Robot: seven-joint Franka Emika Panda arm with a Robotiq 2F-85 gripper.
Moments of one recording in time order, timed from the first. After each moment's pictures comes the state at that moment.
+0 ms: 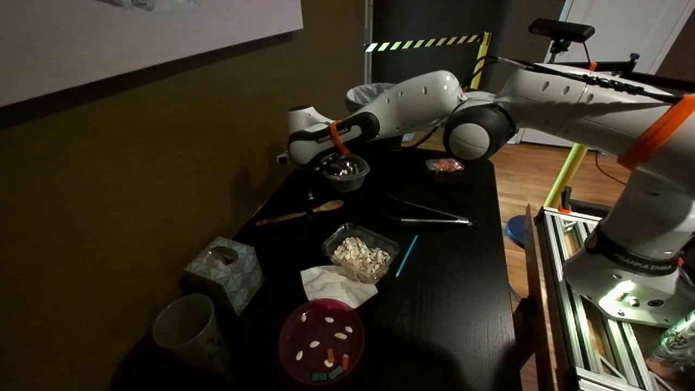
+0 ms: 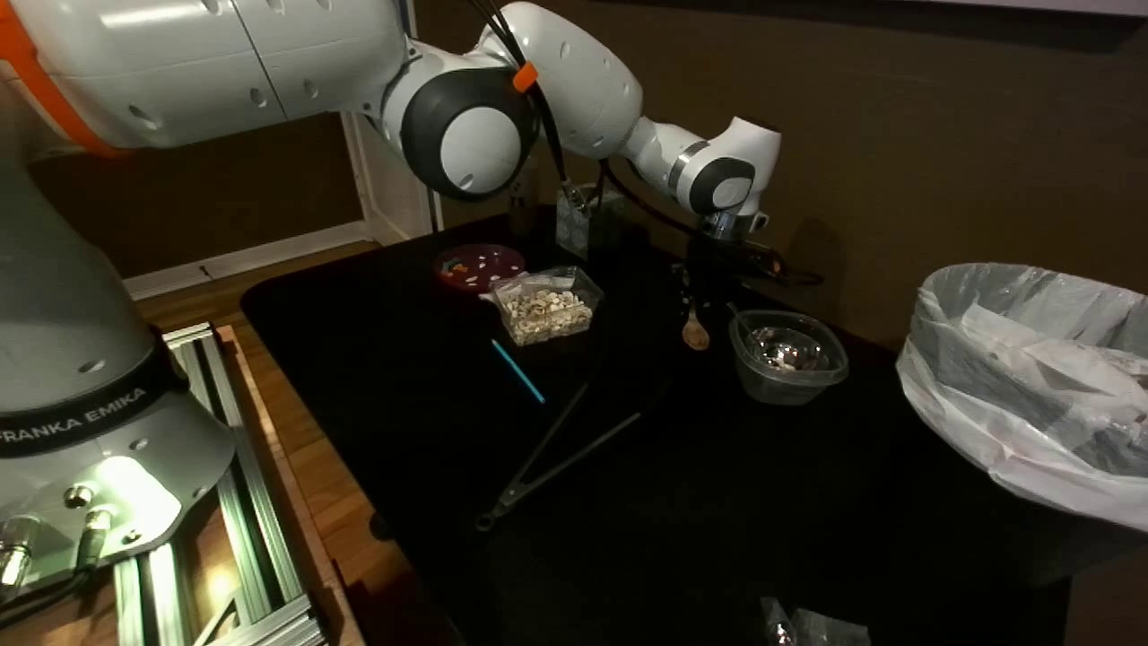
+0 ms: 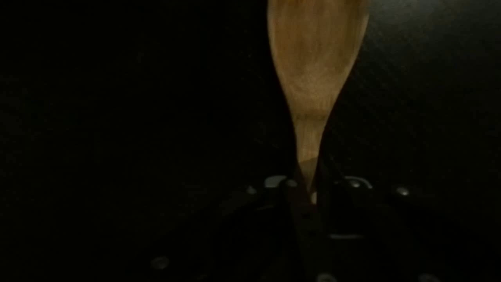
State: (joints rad) arm -0.14 1.40 0.07 -0.66 0.02 2.03 -0.88
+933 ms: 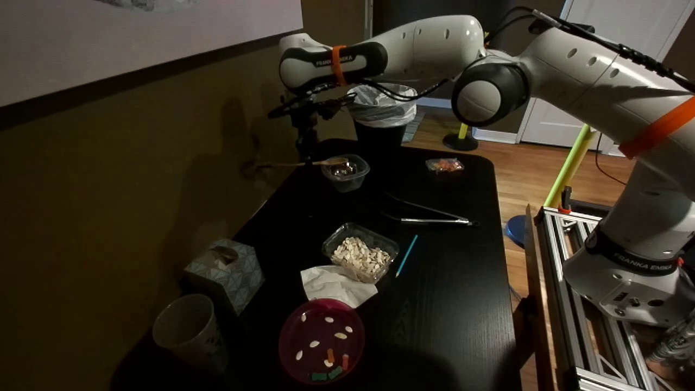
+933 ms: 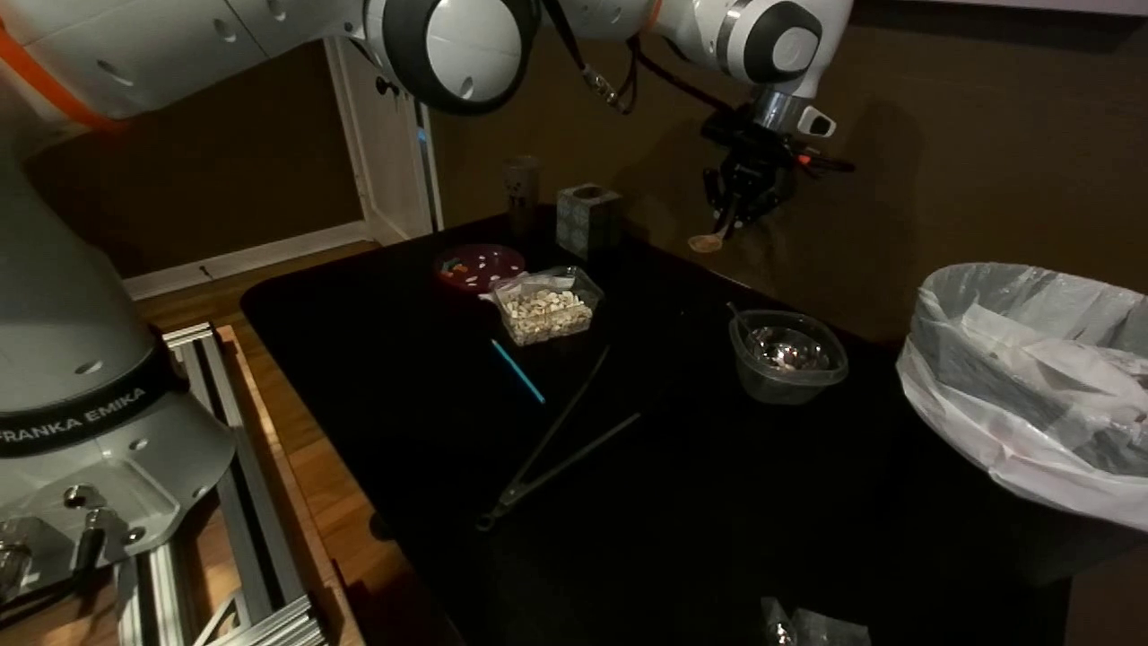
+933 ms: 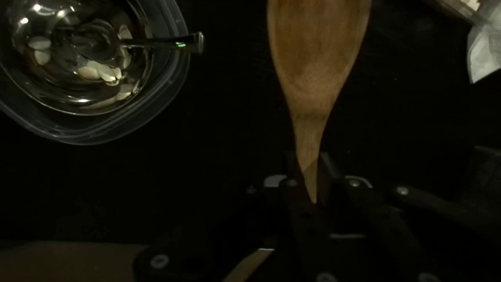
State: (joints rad) arm -0.17 1.18 0.03 -0.60 0.06 1.69 -0.40
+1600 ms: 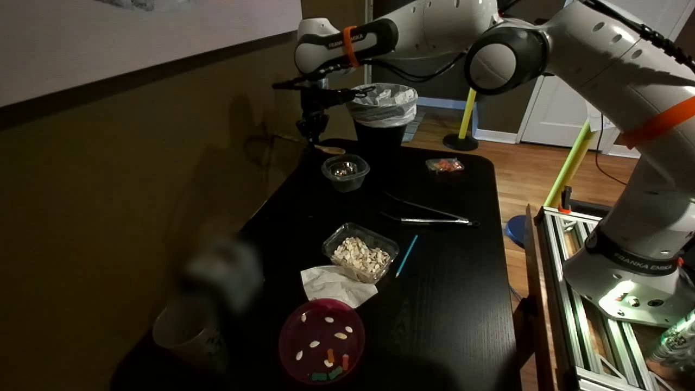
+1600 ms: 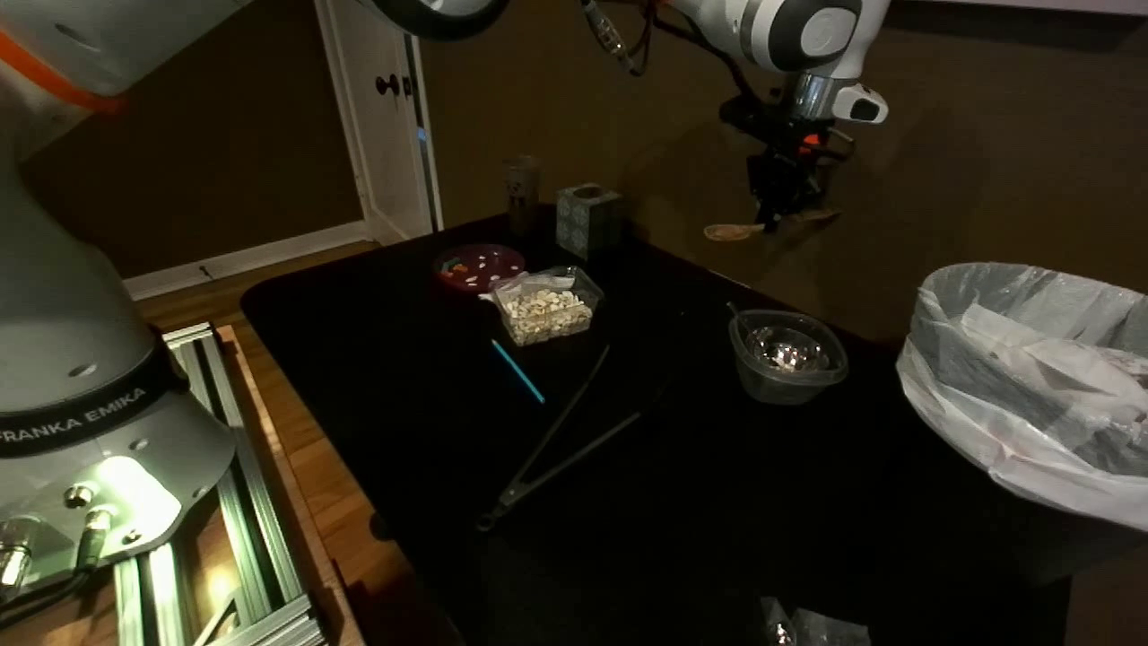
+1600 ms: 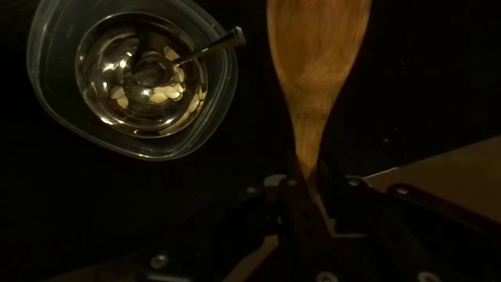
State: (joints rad) arm -0.24 1.01 0.01 -0.86 0.09 1.92 -0.05
